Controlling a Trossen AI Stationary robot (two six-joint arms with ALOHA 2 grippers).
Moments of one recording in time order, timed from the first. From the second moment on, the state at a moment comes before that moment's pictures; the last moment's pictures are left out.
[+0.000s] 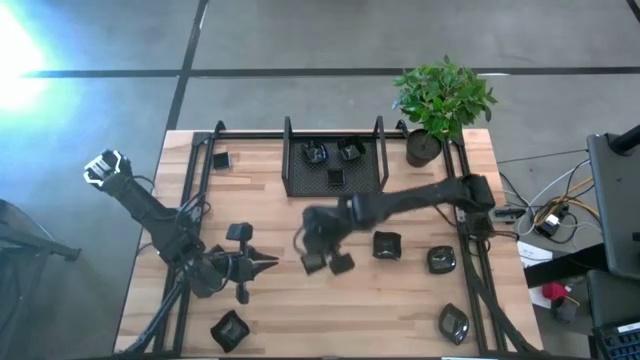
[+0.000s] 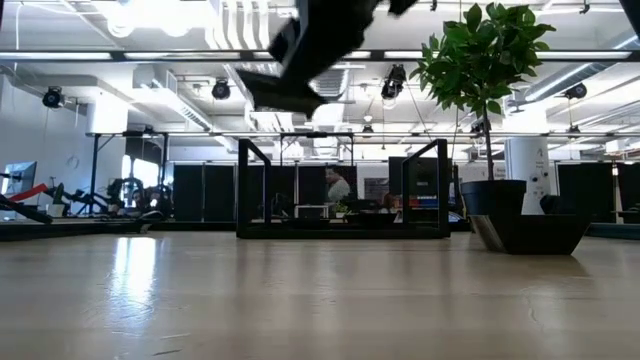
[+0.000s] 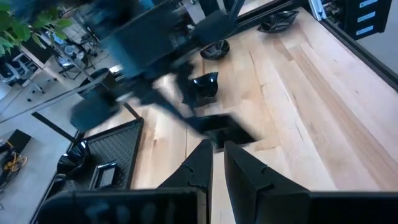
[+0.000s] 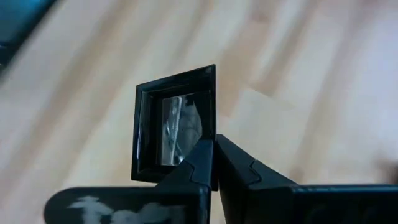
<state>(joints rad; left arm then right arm) -0.76 1.15 0.83 -0.24 -0.81 -0.04 0.12 1.99 1.73 -0.74 -0.18 -0.28</state>
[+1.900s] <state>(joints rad) -0.60 1.15 0.83 -0.24 -1.14 -0.05 -0.55 2.03 1.47 -0.58 -0.27 -0.54</state>
